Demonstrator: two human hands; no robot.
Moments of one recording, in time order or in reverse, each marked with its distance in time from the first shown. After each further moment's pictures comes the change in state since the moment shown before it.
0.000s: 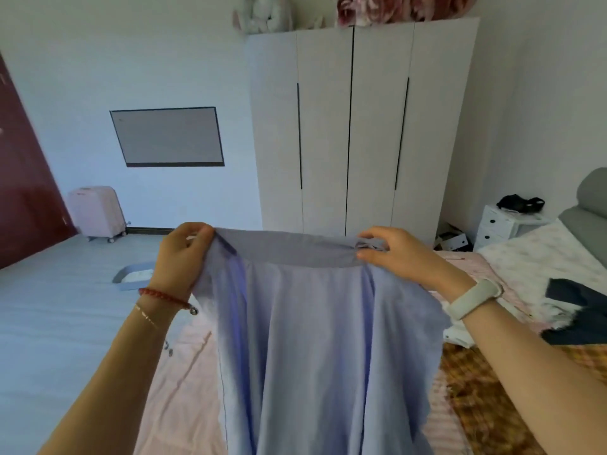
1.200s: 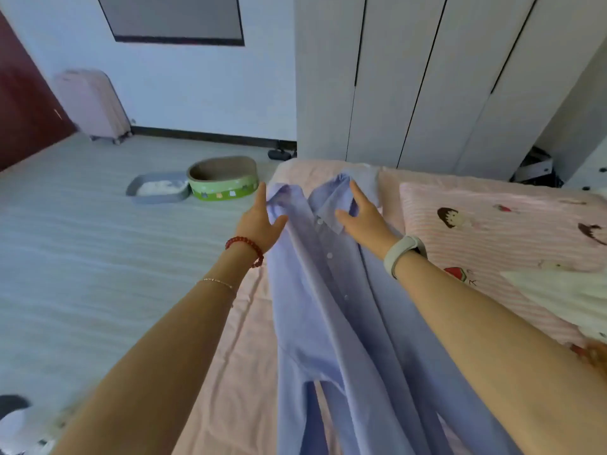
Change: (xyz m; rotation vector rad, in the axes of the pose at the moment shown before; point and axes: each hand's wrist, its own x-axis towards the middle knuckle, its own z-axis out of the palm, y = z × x) left_hand 0.230 -0.367 0.069 0.471 -0.435 -0.256; right_hand 0.335 0.100 0.348 0.332 -0.003 0.328
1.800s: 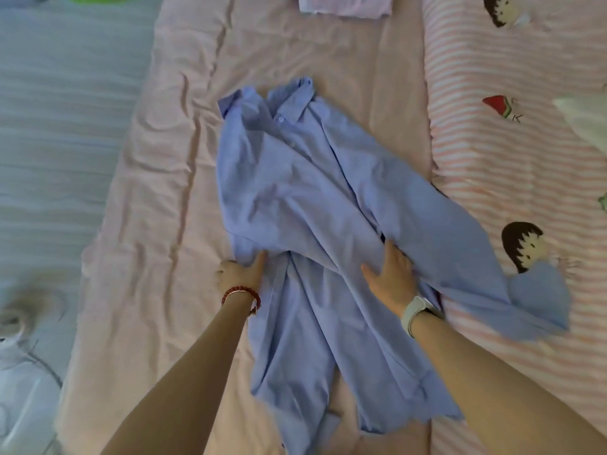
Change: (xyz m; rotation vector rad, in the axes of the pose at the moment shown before) left_hand -0.130 -0.248 0.248 -0.045 -0.324 -0.975; right_hand -0.153 0.330 0.092 -0.663 -0.103 0.718
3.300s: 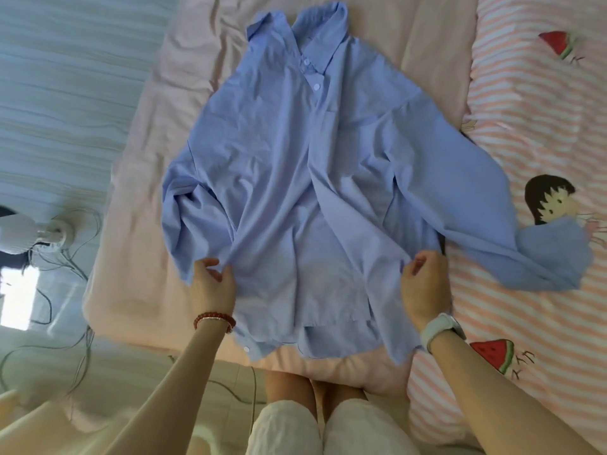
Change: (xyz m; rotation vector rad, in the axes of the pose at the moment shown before) left_hand -0.099 -0.138 -0.013 -0.149 0.310 0.073; right_hand -0.088 0.080 0.016 0.217 0.282 0.071
